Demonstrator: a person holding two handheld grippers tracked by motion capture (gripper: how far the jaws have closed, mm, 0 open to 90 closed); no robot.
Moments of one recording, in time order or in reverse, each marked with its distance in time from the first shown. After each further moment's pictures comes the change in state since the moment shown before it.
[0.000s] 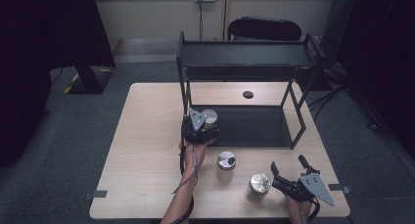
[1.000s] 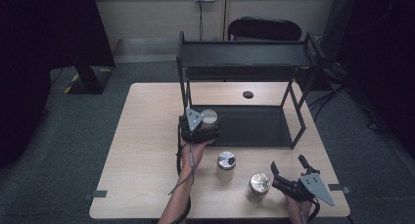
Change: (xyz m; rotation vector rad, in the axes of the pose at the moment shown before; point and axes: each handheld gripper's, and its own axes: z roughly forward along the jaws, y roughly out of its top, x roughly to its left) left arm 0.009 -0.004 -0.007 -0.057 -0.028 -0.014; right arm 0.000 0.000 0.000 0.001 -0.001 0.001
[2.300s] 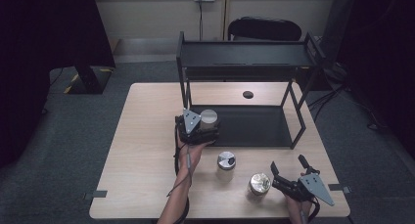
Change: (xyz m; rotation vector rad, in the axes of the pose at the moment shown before) left arm 0.000 -0.001 -0.012 -0.046 -0.003 0.013; right arm 0.000 0.000 0.000 0.001 0.000 -0.005
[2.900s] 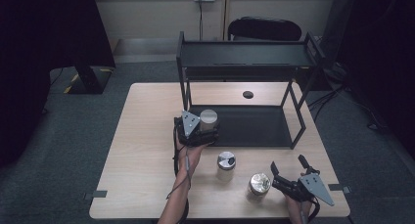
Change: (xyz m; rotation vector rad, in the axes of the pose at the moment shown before) left arm 0.000 -0.002 -0.010 -0.034 -0.006 -0.006; right arm 0.000 0.000 0.000 0.000 -0.002 0.002
